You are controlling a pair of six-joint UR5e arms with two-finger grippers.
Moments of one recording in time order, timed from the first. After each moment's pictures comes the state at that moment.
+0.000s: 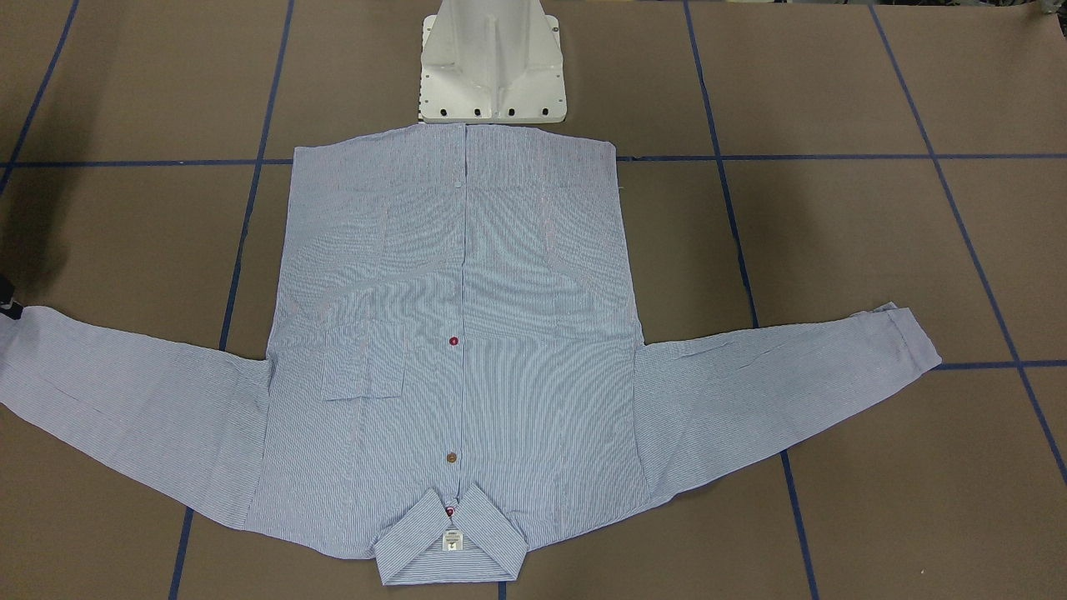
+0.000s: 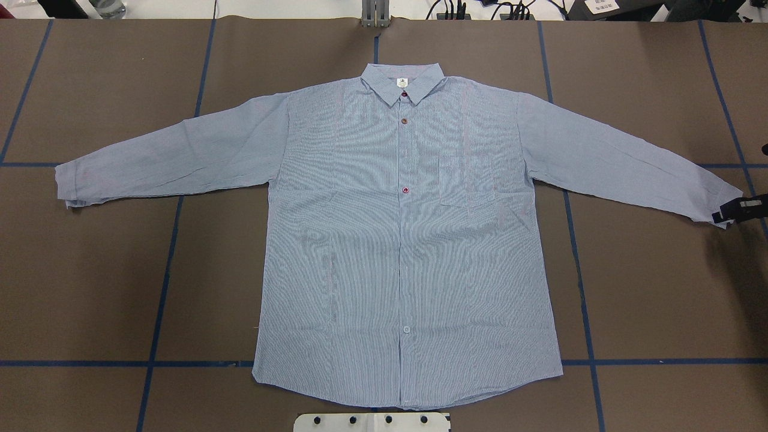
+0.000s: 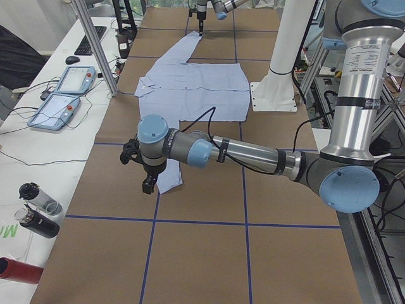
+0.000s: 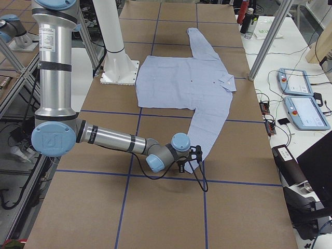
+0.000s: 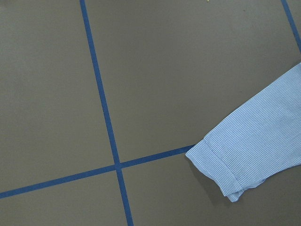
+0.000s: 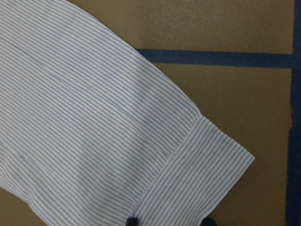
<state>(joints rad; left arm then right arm) -1.51 -1.66 -1.67 -1.70 -2.38 -0.02 1.17 -1.62 1.31 -0.73 2.31 0.58</state>
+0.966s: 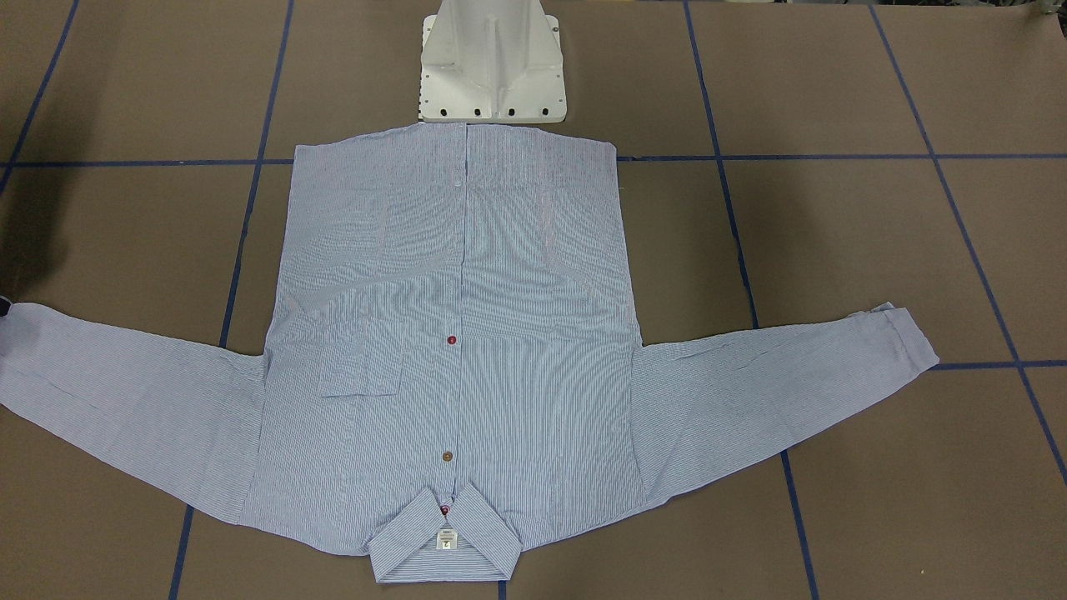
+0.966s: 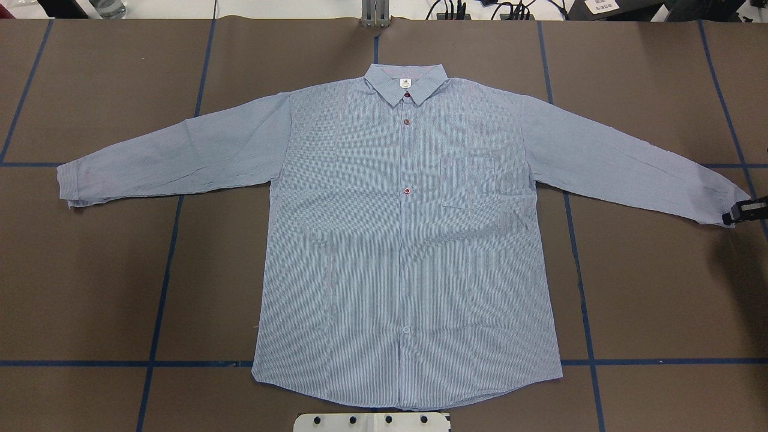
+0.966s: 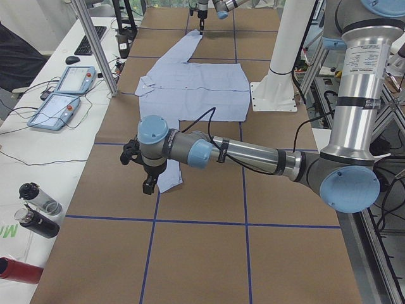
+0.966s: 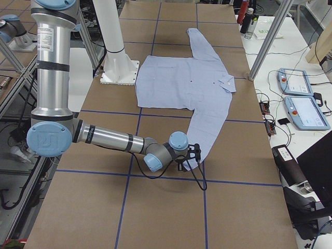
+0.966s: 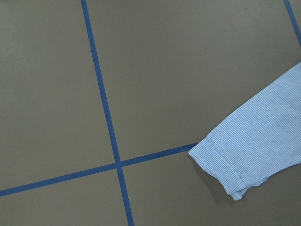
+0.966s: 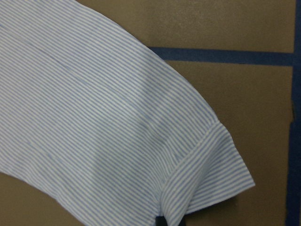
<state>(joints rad) -1.51 -1.65 -1.67 -1.69 -2.38 -0.02 1.18 -1.65 1.36 -0.72 2.32 0.58</state>
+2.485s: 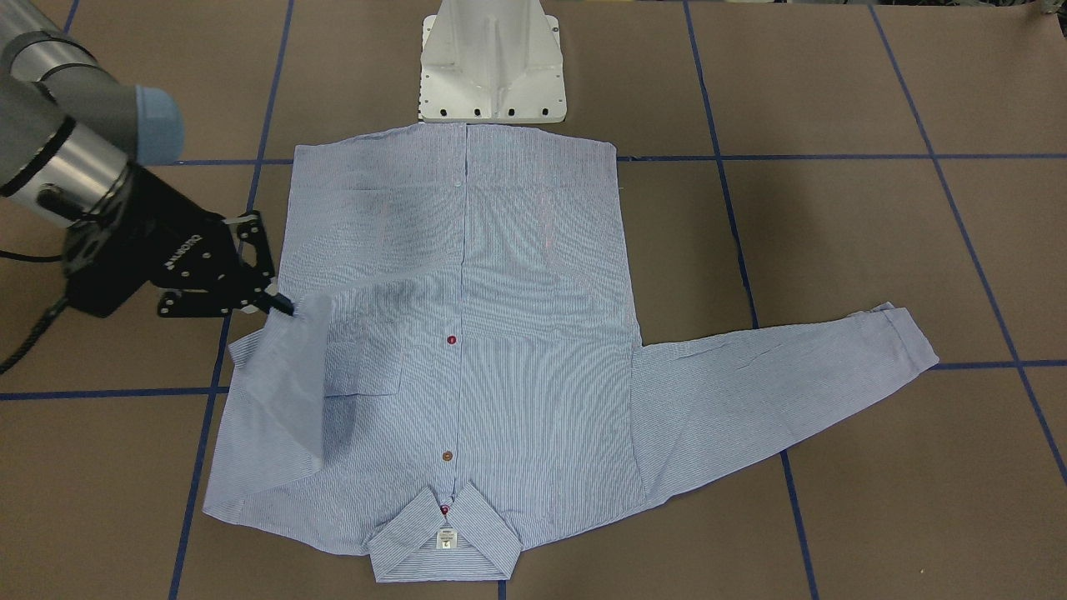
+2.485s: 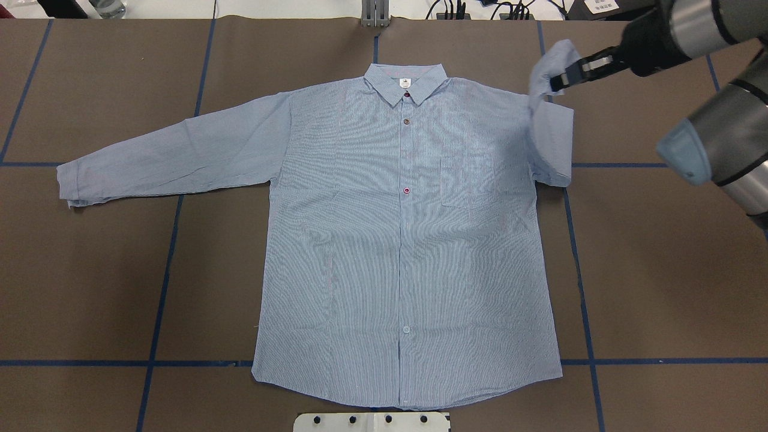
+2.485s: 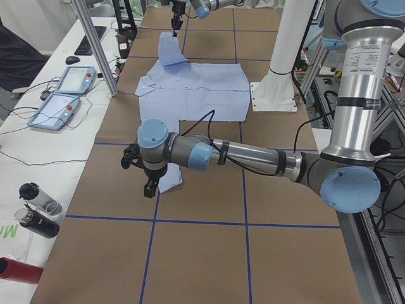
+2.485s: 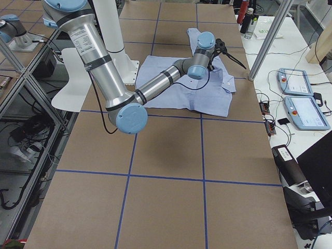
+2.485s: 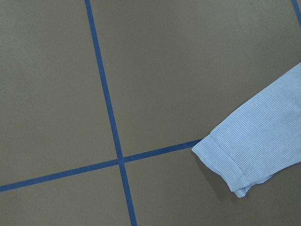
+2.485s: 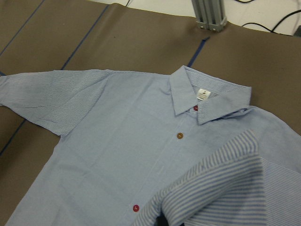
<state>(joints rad) -1.51 -1.65 -1.65 -1.69 -2.38 -0.01 0.99 -1.03 1.65 -0.94 2.33 0.72</state>
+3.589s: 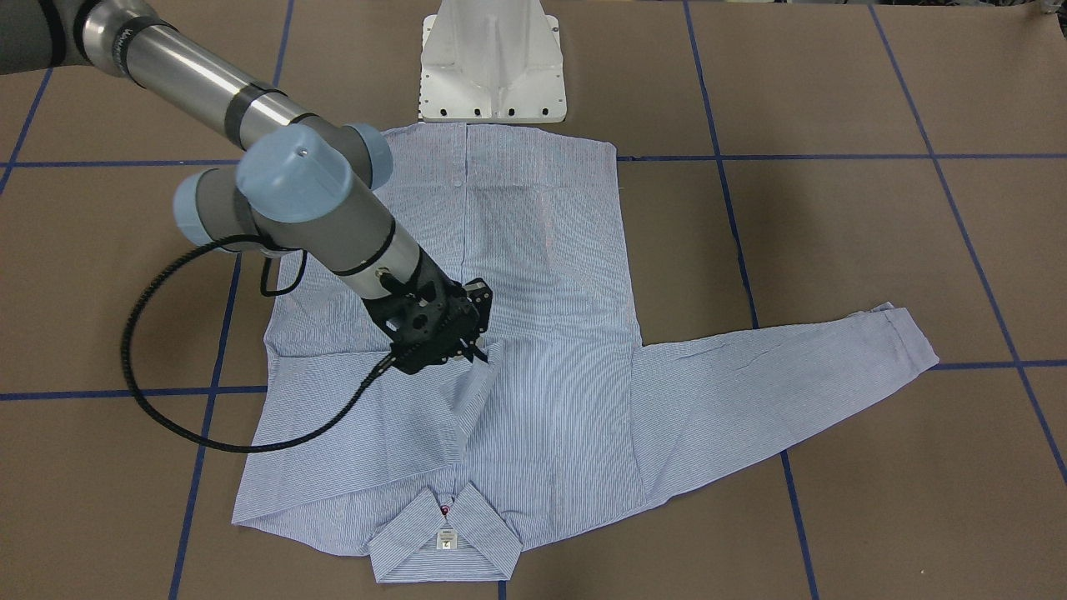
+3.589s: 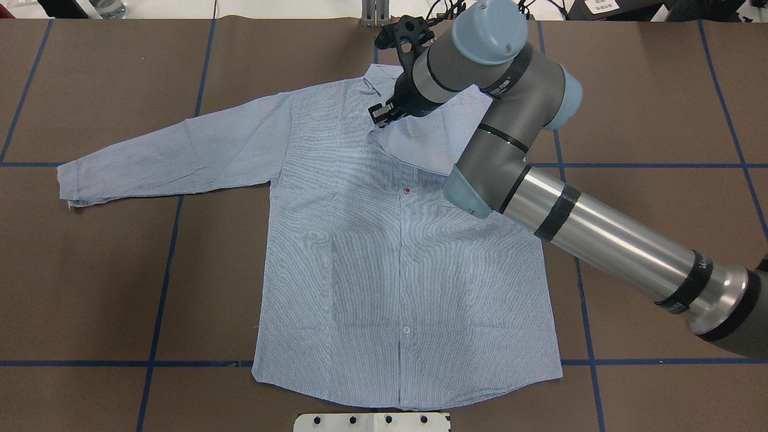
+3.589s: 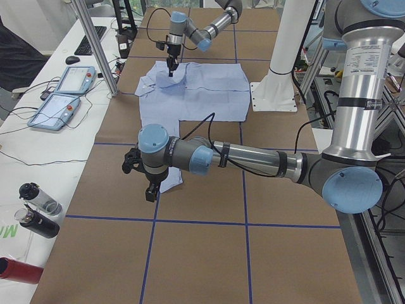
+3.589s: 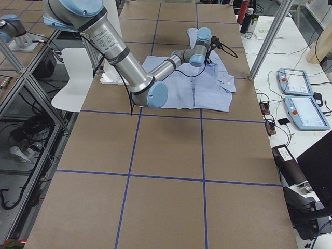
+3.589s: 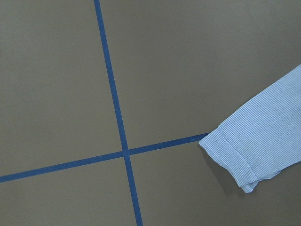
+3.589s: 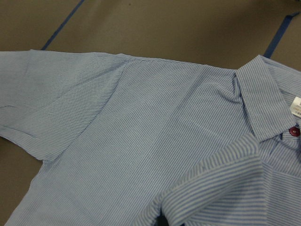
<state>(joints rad) -1.52 -1.64 -1.64 -1.70 -2.38 -0.01 0.73 -0.71 1.23 -0.96 2.03 0.72</state>
